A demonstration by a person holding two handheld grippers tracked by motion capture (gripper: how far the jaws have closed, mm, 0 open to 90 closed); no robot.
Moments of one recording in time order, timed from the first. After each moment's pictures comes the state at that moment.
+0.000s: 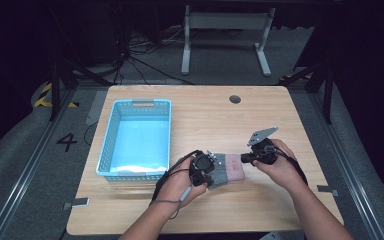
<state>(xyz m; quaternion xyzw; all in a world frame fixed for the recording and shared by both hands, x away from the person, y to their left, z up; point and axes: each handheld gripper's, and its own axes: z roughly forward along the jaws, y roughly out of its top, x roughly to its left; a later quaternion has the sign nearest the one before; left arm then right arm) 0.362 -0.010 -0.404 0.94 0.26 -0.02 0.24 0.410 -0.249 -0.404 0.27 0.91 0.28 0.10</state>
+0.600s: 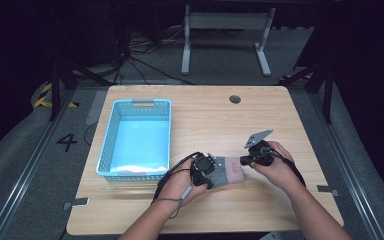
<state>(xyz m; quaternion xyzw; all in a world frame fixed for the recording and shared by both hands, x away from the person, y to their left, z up) 0.371 -0.014 -0.422 0.94 0.26 -0.05 0.23 0.414 -0.247 -0.420 0.27 0.92 0.26 0.10</state>
